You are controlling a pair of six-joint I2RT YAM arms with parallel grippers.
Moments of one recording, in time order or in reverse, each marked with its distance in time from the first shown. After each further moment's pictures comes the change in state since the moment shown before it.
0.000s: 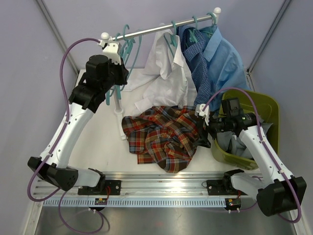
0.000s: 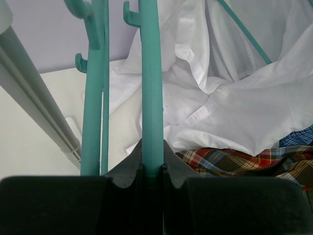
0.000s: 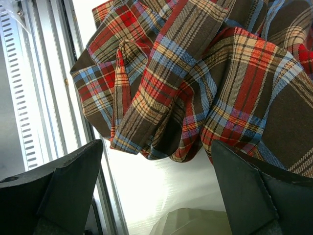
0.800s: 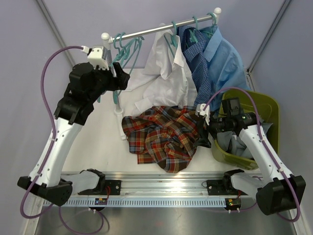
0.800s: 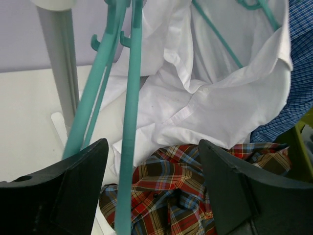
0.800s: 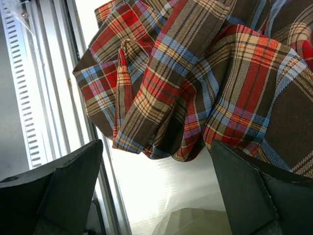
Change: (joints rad) left arm 0.034 -0.144 -0.071 -0.019 0.067 -0.095; right arm -0.014 0.010 0.000 -0.016 -0.016 -0.008
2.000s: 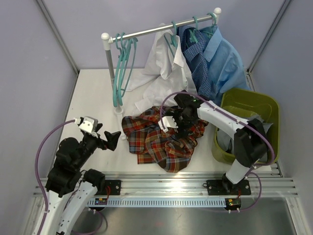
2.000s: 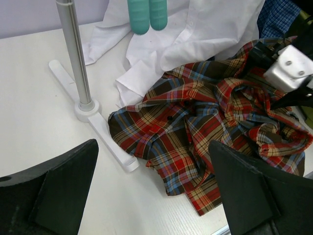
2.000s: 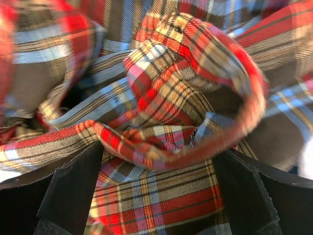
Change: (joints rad) left arm 0.003 -0.920 -0.813 -0.032 0.105 0.150; right arm 0.407 0.550 0.317 0.028 0.488 -0.567
